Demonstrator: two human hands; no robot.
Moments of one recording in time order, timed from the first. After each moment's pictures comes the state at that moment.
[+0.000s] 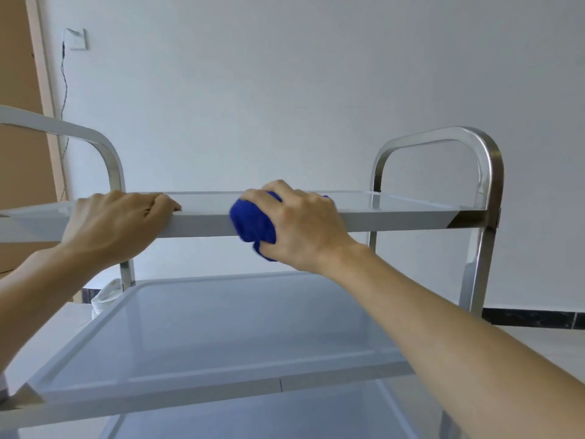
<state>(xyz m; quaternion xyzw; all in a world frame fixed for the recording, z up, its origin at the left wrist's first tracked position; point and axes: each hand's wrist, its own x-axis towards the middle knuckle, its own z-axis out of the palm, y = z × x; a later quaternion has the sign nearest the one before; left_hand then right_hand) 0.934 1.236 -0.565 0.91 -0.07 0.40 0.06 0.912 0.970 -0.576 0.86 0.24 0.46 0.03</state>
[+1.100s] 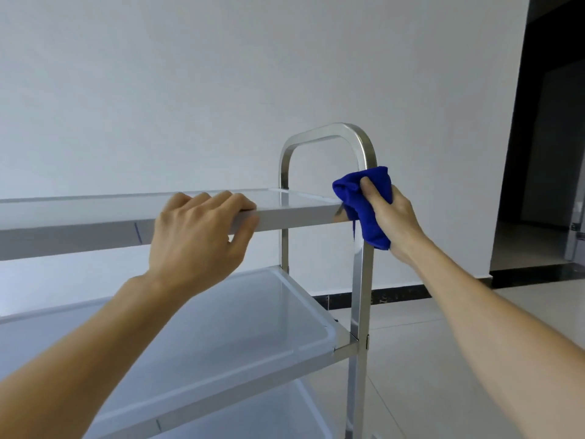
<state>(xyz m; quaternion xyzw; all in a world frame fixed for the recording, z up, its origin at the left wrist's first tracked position) 0.917 0.991 -0.587 0.80 -0.30 0.51 0.12 0.895 0.685 -0.588 0.71 -0.04 0.41 -0.57</state>
